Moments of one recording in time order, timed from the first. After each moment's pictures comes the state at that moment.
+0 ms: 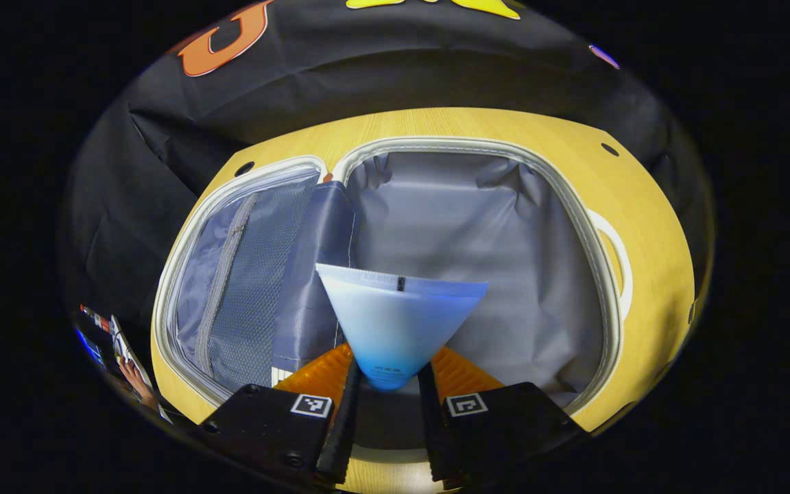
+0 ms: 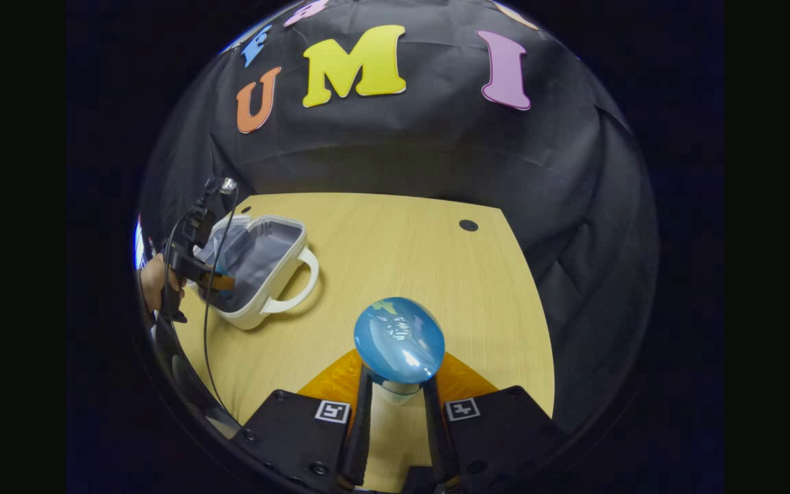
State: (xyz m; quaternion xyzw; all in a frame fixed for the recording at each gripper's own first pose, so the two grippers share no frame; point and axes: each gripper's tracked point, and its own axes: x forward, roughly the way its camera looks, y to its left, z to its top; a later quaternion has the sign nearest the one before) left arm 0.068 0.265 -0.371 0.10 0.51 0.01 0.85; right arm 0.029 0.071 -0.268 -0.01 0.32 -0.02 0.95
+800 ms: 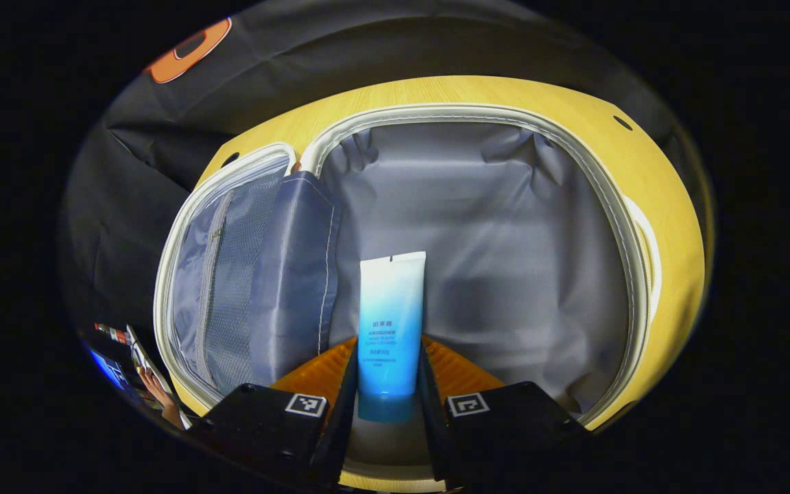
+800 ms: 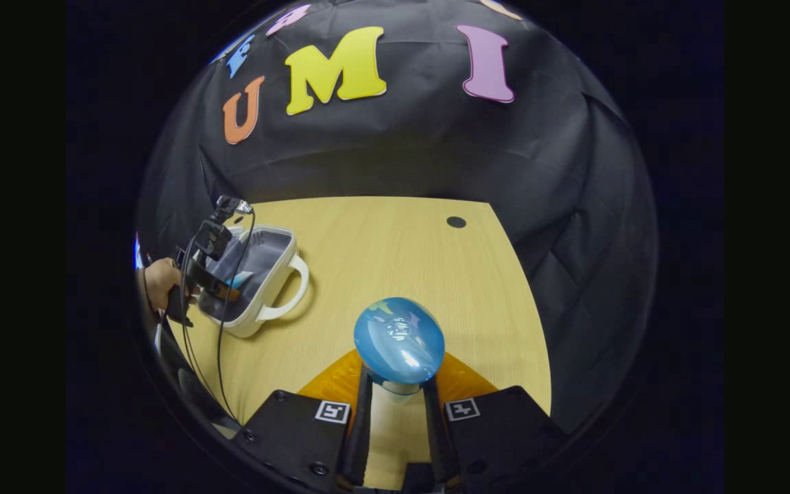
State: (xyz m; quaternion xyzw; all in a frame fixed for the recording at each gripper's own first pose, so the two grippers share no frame) left arm 0.081 0.267 -0.390 0.13 0.56 0.03 0.82; right arm 0.025 0.056 -0.262 0.01 0.33 -0.03 0.94
